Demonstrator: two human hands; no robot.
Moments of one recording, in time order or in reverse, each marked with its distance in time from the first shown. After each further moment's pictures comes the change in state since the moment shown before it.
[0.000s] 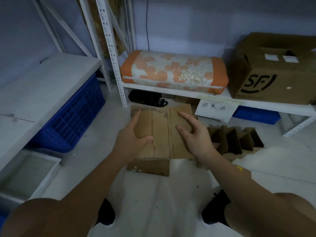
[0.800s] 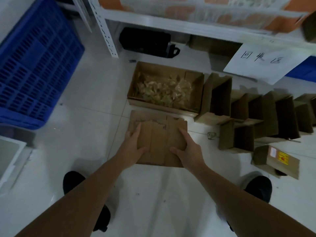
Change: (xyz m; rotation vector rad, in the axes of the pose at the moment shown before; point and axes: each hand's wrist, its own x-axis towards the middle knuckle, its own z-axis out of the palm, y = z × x) left_hand 0.119 -0.305 0.128 0.210 -0.395 -0.420; right_hand 0.064 0.287 0.163 -0.090 -0.192 0.573
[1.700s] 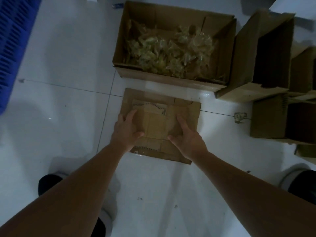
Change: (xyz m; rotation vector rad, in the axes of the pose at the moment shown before) left_hand 0.128 -0.101 0.056 0.230 0.051 -0.162; right_hand 0.115 0.107 0.088 -0.438 -0.150 0.082
